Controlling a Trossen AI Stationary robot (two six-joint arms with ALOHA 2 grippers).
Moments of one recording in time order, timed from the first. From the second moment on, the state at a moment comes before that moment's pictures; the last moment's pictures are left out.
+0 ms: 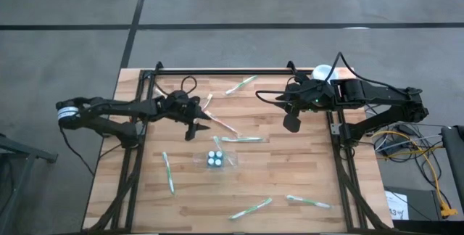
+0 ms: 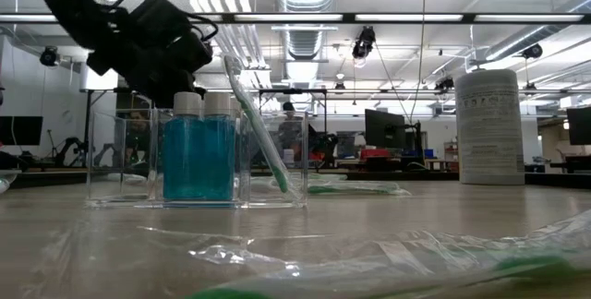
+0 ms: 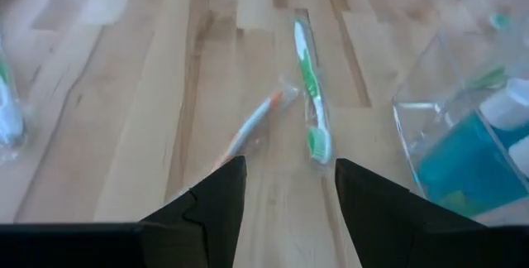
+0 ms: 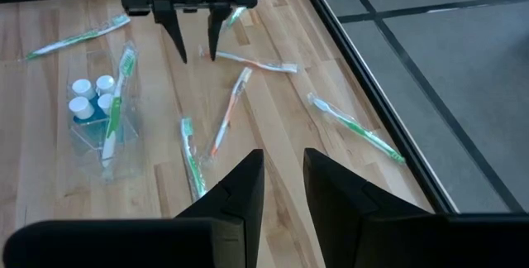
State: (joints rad) left arm 0.36 1.20 0.45 0.18 0.36 0.17; right arm 0.02 1.19 1.38 -0.90 0.31 0.16
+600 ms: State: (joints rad) left arm 0.36 1.47 0.62 0.10 0.41 0.25; right arm 0.02 1.19 1.38 -0.90 0.31 0.16
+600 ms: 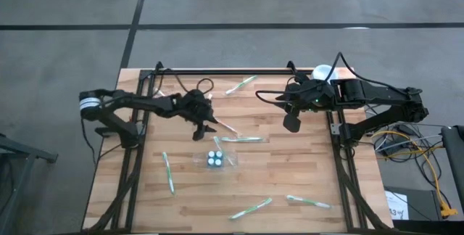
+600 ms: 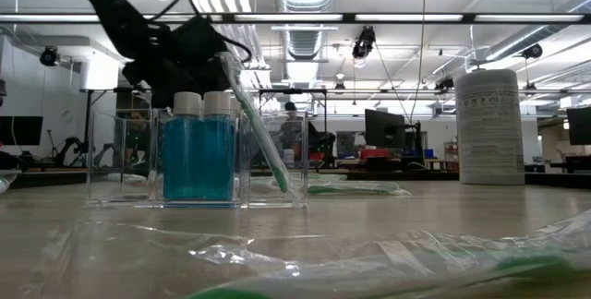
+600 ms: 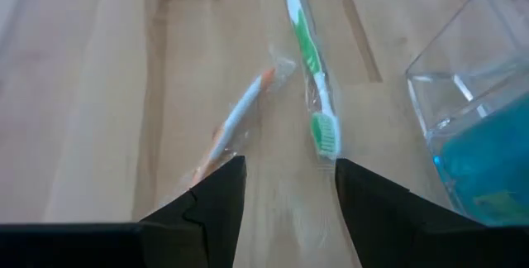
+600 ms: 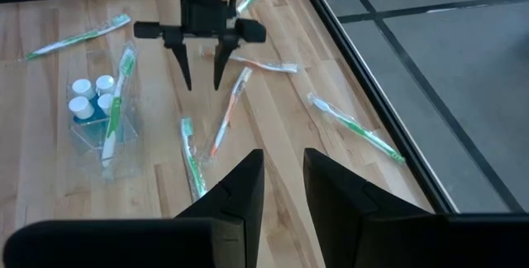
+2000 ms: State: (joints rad) left arm 0.24 1.72 0.68 0.27 0.44 0.22; right arm 0.02 1.19 1.38 -0.90 0.31 0.16
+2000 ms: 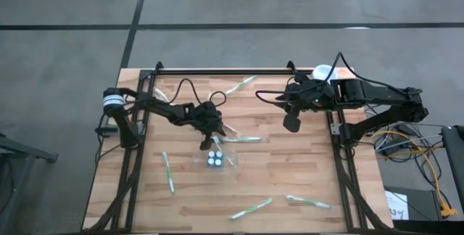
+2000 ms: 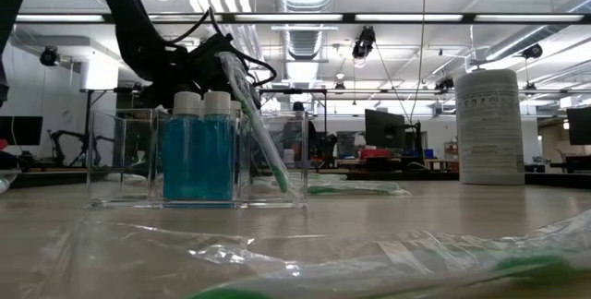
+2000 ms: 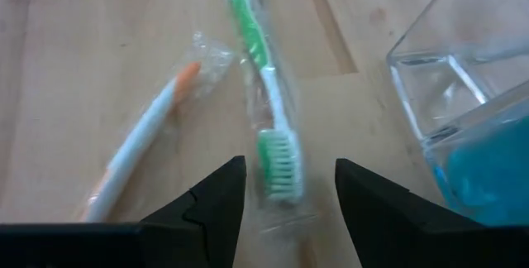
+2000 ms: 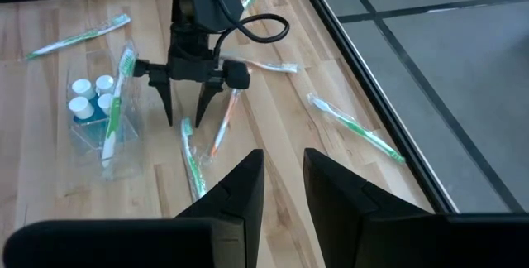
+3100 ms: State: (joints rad) left arm 0.19 1.79 0.68 0.37 0.32 0.19; right arm 0.02 1.19 1.38 -0.90 0.31 0.16
